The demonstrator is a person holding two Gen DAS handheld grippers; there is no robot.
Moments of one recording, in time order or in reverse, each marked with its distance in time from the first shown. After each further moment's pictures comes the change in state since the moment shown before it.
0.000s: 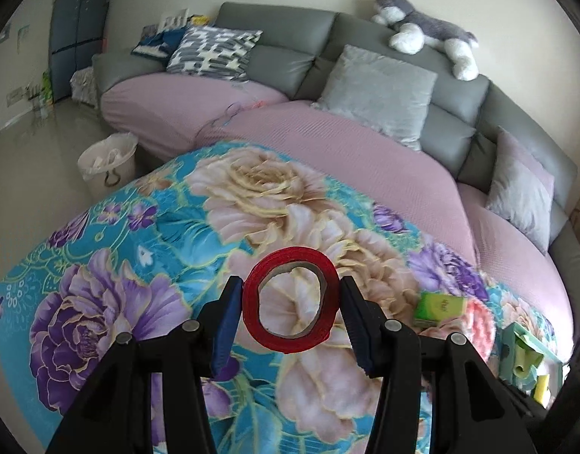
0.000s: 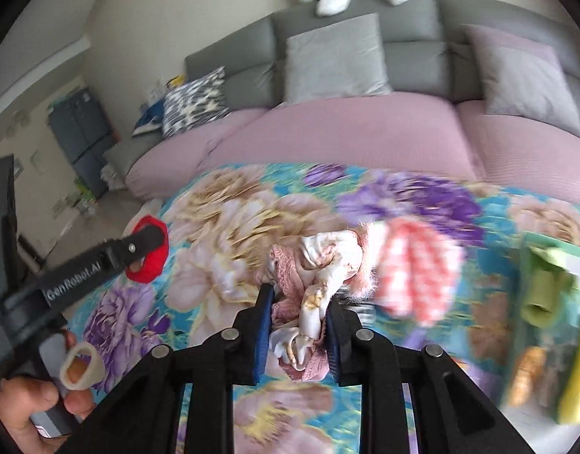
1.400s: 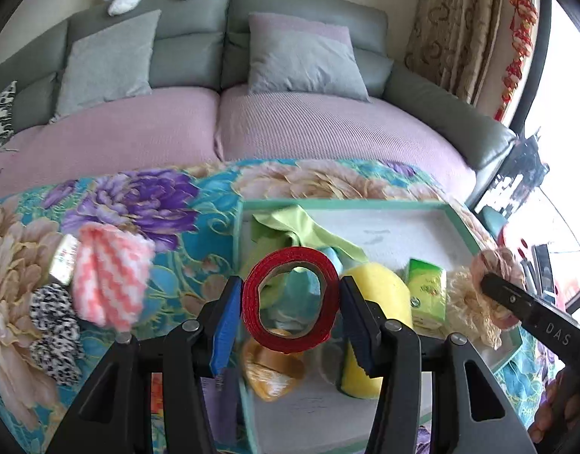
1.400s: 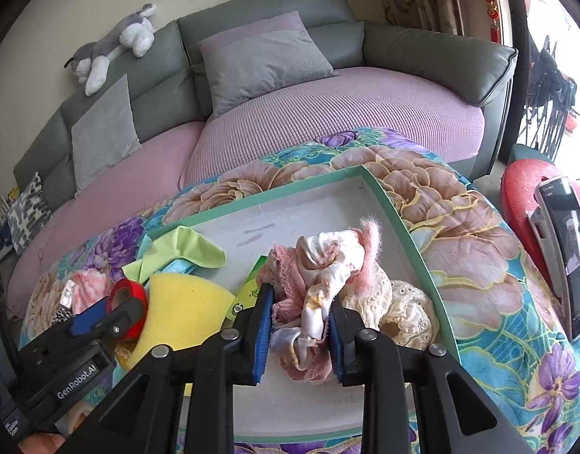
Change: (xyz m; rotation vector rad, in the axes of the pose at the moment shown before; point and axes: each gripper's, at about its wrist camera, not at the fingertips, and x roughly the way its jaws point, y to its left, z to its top) left arm 0.006 -0.325 -0.145 0.578 0.194 -0.477; right arm -0.154 -0.270 -0.074 0.456 -0.079 -0.508
